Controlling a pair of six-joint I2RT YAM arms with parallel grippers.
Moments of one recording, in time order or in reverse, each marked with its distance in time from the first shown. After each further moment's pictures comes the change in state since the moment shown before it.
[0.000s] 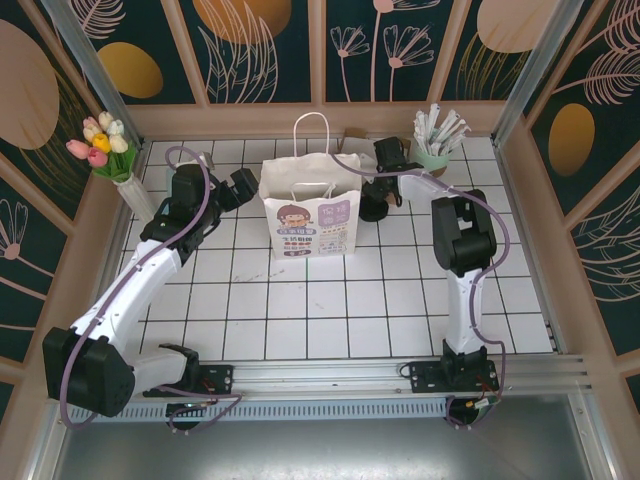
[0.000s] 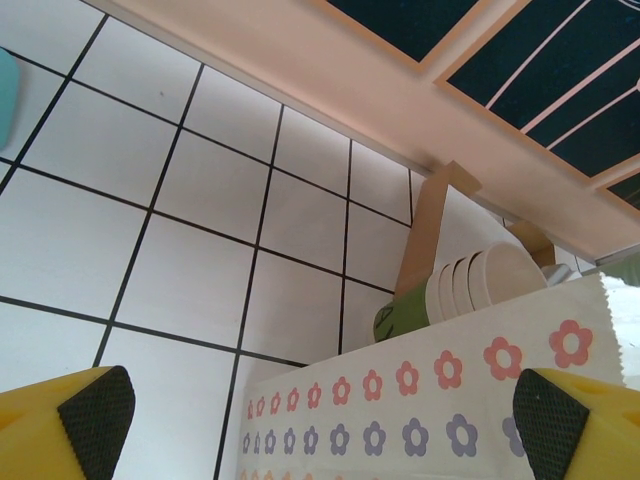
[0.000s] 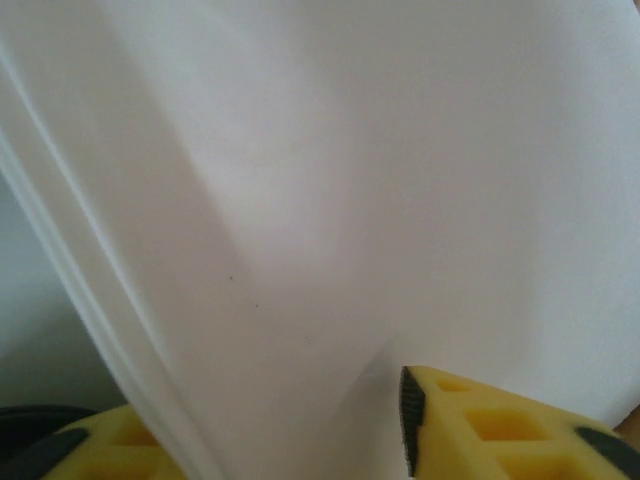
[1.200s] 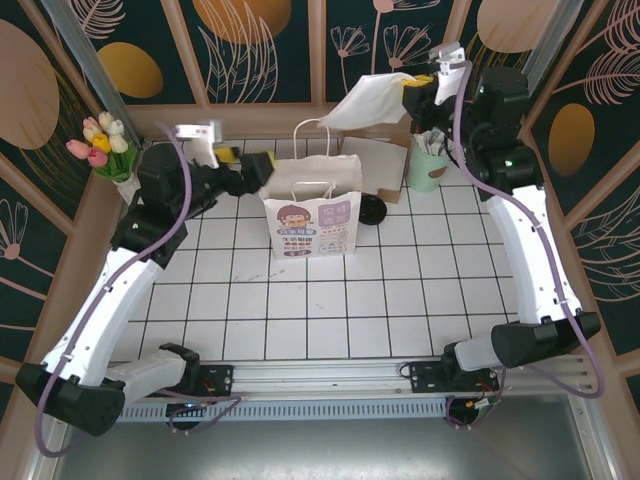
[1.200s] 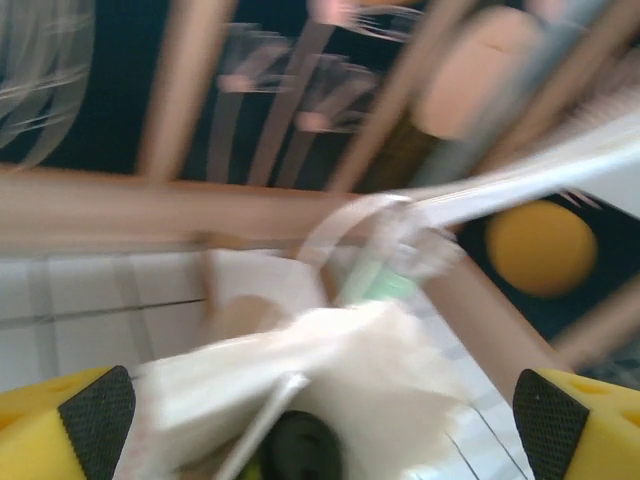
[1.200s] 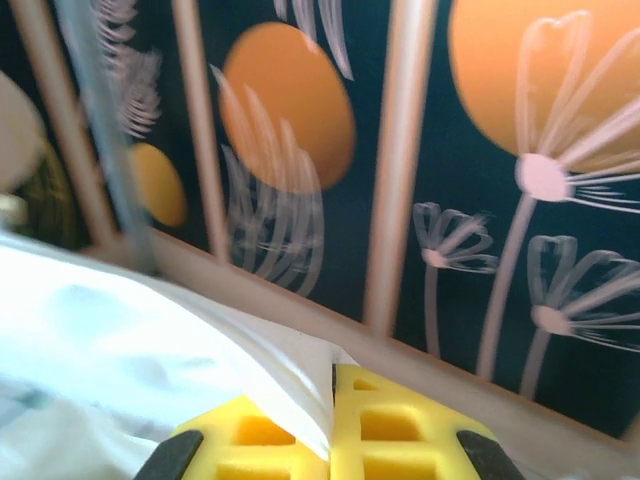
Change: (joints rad) left arm -0.122 -0.095 0.281 -0.006 0.364 0.290; right arm -0.054 -0.742 0.187 -0.087 -0.440 0.673
